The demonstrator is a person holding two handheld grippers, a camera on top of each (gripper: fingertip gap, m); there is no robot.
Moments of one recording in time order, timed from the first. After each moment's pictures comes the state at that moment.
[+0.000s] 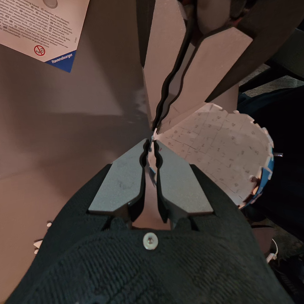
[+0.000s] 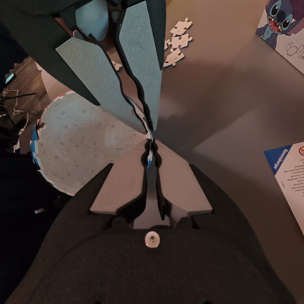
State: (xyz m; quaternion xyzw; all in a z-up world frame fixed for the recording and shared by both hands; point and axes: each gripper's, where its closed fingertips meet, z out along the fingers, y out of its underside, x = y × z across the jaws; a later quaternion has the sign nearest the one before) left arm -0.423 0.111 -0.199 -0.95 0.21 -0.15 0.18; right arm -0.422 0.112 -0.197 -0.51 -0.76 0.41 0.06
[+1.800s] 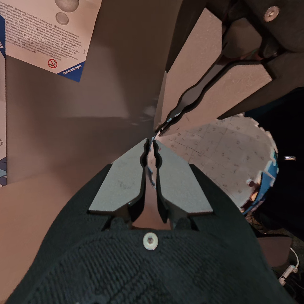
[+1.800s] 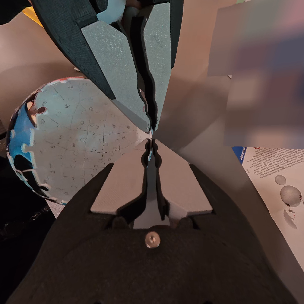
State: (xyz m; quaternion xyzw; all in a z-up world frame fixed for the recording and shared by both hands) left arm -0.424 0.119 -0.198 -0.95 0.23 -0.12 0.20; right arm -0.422 0.118 -0.197 -0.51 -0.75 0.36 0.22
